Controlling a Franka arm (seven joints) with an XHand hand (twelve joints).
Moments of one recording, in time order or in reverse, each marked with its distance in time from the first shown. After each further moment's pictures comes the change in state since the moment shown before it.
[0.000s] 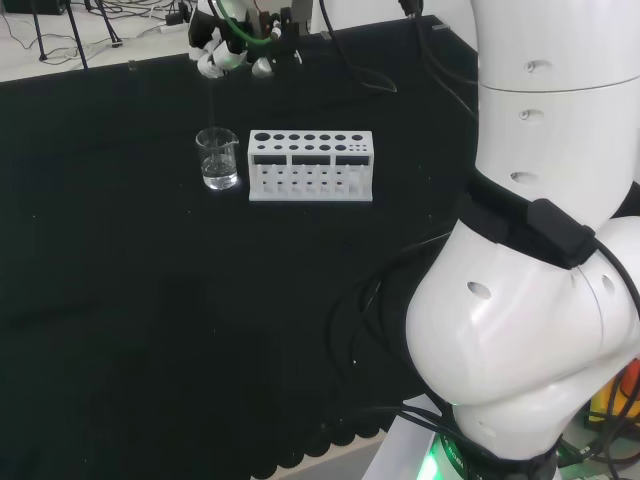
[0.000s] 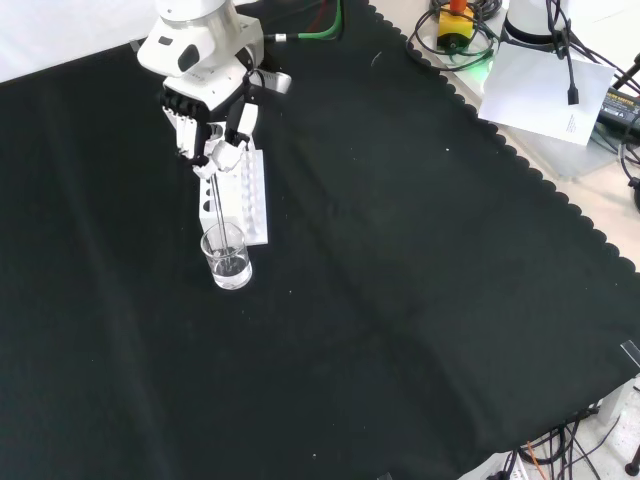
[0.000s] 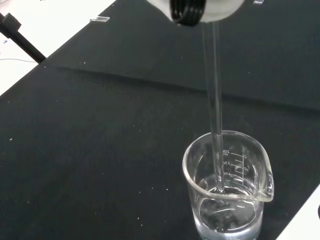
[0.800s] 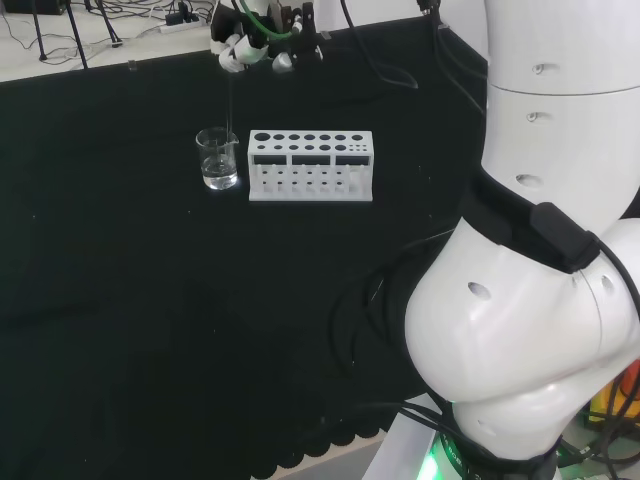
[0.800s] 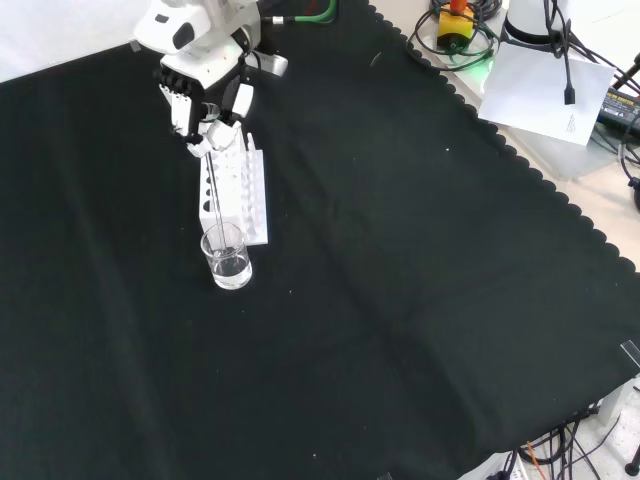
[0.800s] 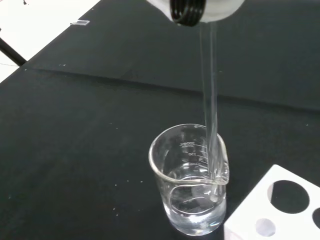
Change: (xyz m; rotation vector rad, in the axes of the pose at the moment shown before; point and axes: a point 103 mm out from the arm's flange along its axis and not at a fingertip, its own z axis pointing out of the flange) arm -0.020 -0.023 -0.010 -0.004 -0.009 0.035
